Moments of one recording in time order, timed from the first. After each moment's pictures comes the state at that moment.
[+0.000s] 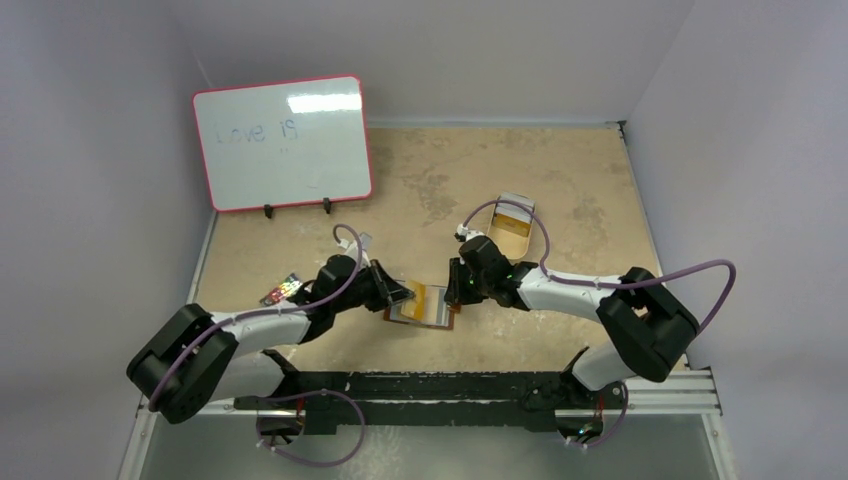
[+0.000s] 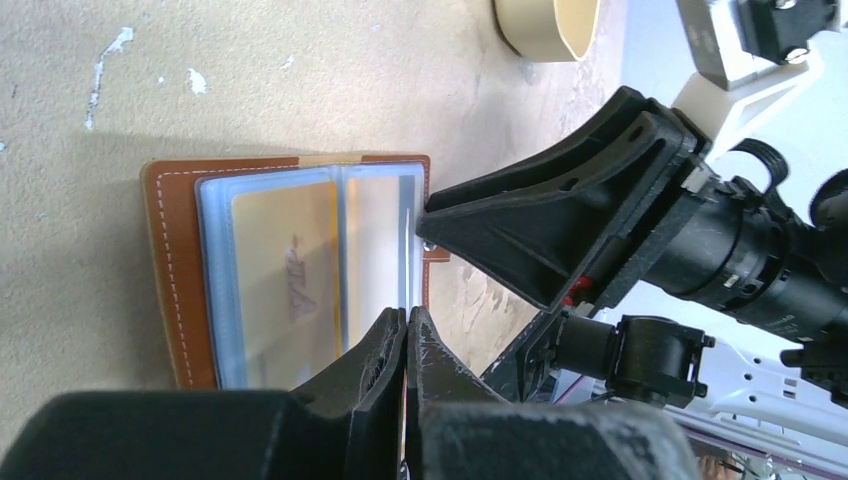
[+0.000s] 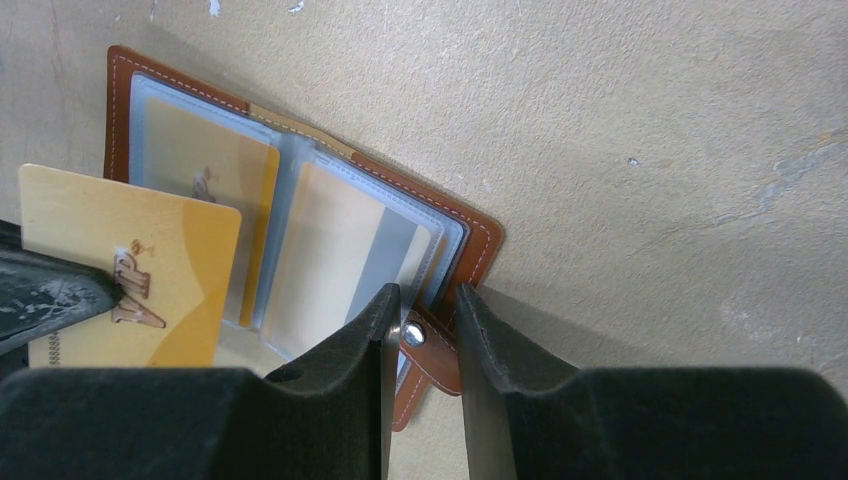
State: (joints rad) left arm -0.66 1.22 0.28 0.46 0.26 -1.07; right arm 0.77 1.48 0.66 -0.09 -0.02 0.64
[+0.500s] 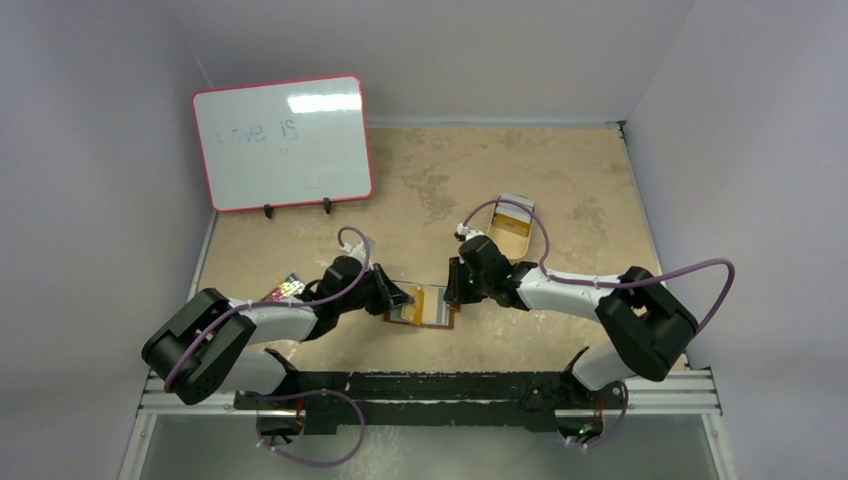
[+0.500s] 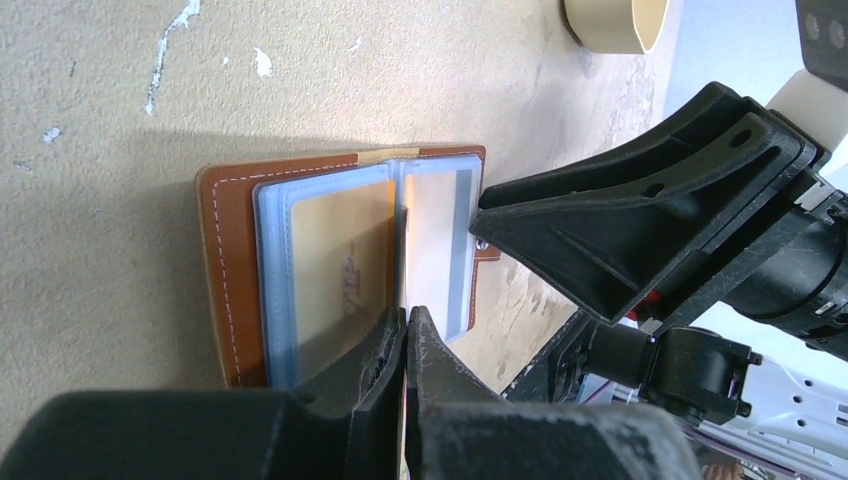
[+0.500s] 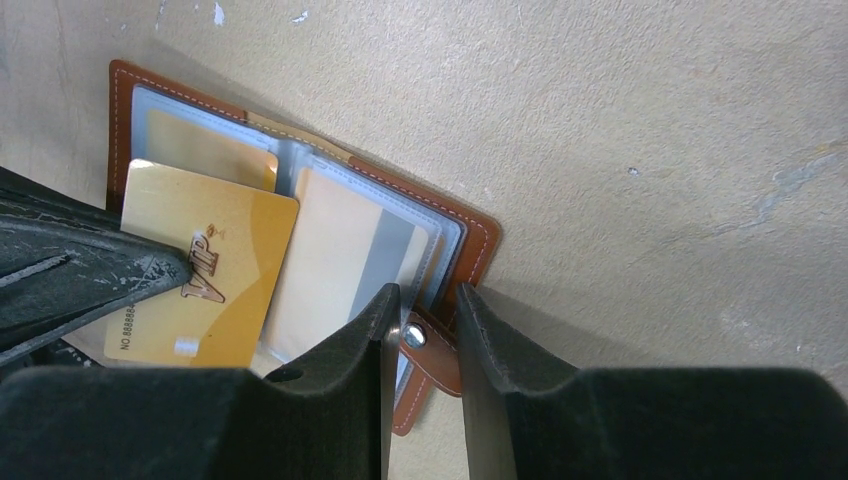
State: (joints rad) left arm -0.66 1.34 0.28 0.49 0.26 -1.06; right arm 0.77 1.48 0.66 -0.08 -0.02 0.63
